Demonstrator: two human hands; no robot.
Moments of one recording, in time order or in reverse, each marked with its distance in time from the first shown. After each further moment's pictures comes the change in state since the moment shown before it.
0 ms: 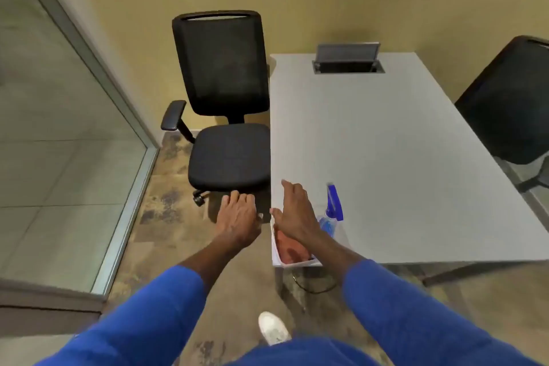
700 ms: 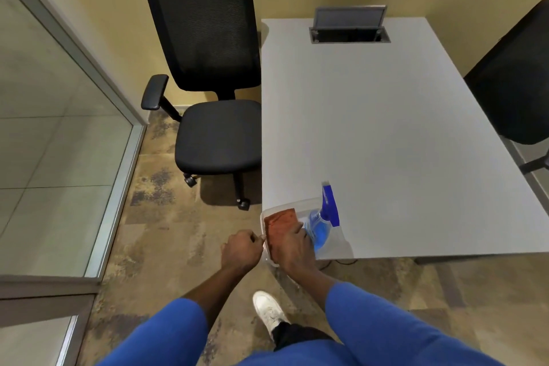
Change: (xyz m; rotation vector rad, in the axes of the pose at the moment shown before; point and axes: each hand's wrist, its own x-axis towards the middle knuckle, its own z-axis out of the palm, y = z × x) left_hand -0.006 0.037 0.081 -0.625 -0.332 -0.392; right_hand -0.009 0.087 0.087 -0.417 -0.218 0.263
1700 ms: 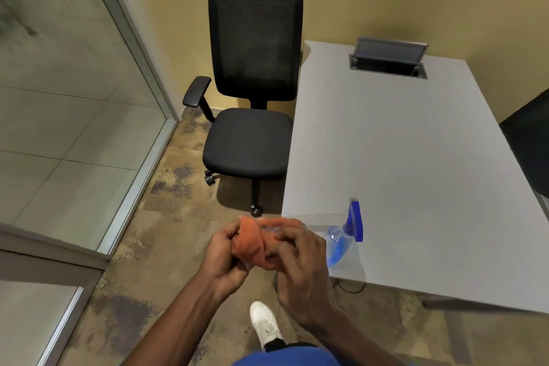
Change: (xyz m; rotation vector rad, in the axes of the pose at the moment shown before) left_hand -0.101 -0.014 -0.097 -1.743 -0.347 -0.150; right_hand -0.114 -0.016 -0.066 0.340 0.775 -0.843
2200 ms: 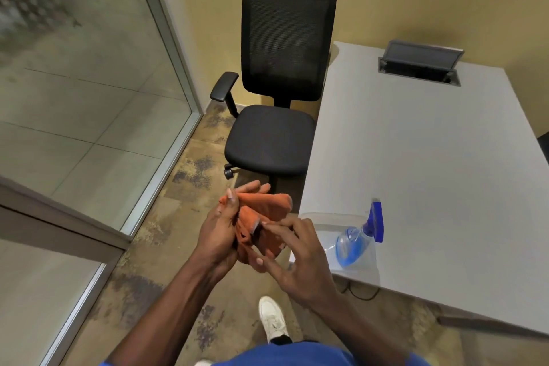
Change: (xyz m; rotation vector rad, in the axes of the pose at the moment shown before) left_hand -0.037 0.030 -0.012 0.292 0.086 0.436; right_hand 0.022 -0.018 0.008 0.347 -0.251 0.123
